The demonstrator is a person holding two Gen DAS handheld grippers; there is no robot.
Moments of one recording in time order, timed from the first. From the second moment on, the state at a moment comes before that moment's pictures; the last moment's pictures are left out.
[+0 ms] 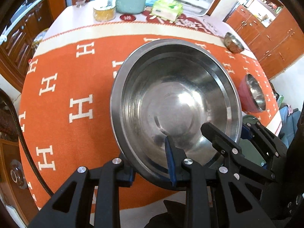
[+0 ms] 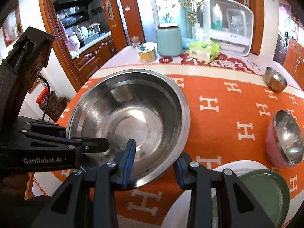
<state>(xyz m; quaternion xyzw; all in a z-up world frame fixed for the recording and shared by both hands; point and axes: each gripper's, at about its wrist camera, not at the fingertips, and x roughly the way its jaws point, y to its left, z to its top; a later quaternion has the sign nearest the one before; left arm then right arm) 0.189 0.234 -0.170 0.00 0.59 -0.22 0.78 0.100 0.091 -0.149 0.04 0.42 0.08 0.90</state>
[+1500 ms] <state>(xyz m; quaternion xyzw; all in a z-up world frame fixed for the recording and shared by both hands) 0.041 -0.038 -0.108 0.06 0.53 -0.35 0.77 -0.057 -0.149 -0.106 0.04 0.39 -0.05 0.92</state>
